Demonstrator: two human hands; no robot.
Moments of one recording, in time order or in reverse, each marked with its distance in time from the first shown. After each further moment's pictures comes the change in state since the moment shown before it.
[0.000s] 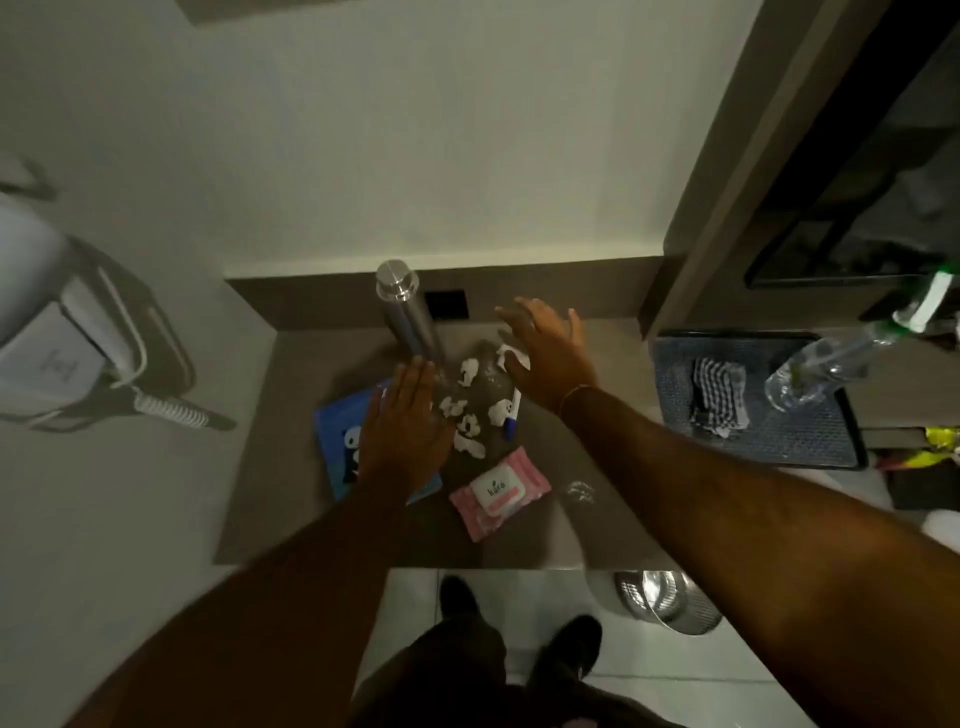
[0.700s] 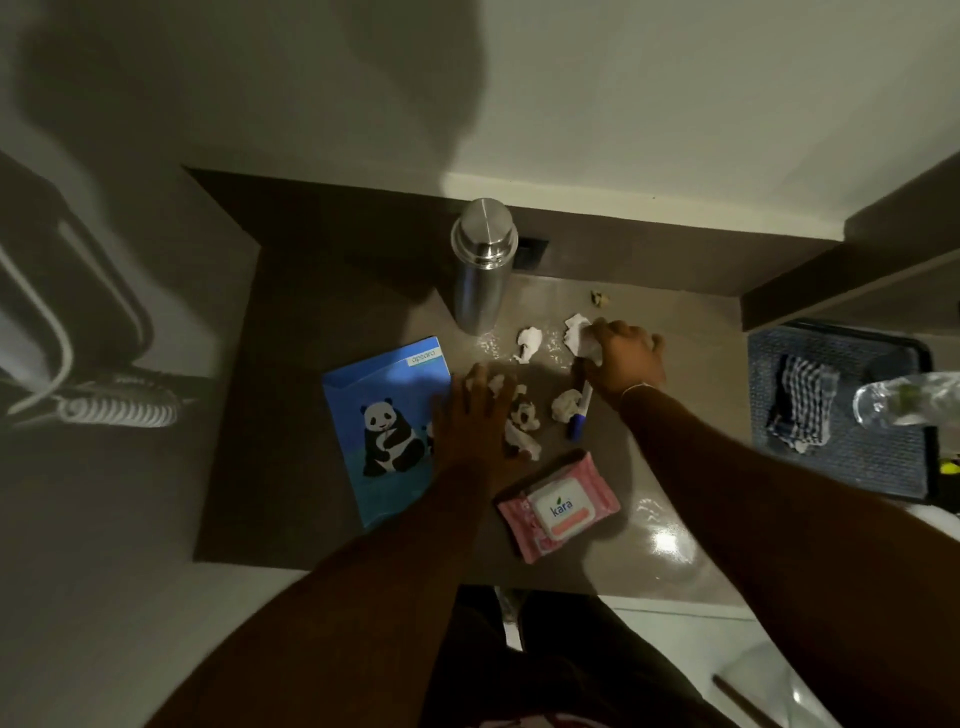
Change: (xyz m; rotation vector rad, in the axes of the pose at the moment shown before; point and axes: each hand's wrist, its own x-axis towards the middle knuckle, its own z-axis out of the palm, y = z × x) left_hand 0.067 -0.063 0.132 -0.045 -0.402 -0.063; right_hand 0.078 0.045 0.133 -0.275 -0.467 0.397
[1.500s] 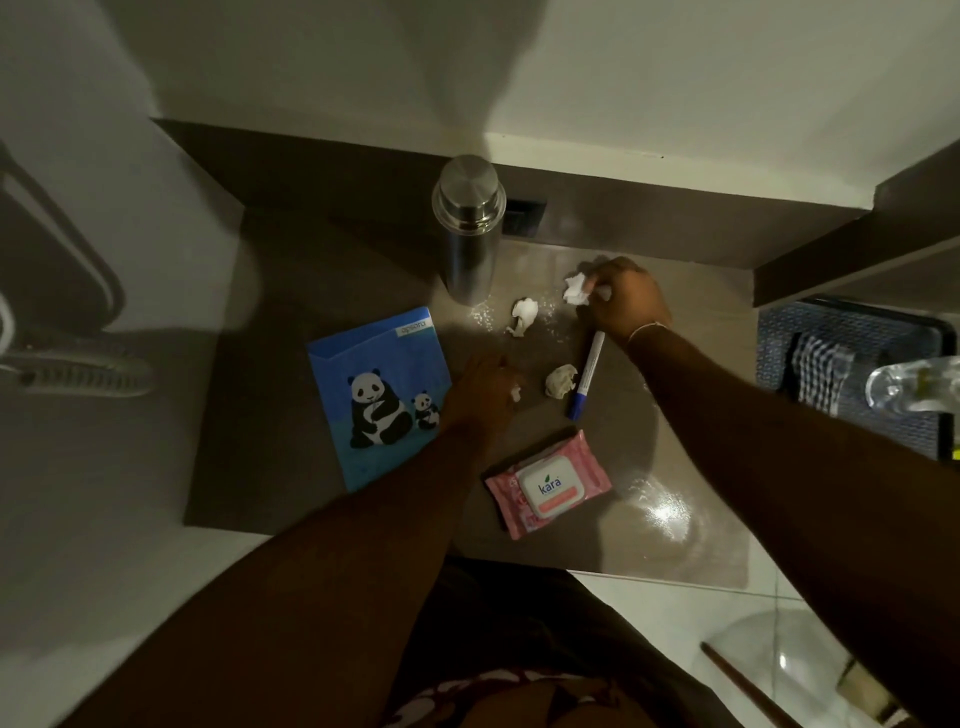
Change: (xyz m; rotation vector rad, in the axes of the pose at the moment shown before) left_hand 0.024 0.016 -0.006 -0.215 -0.017 0.069; right_hand 0.043 0.011 -0.015 0.403 0.114 -0.117
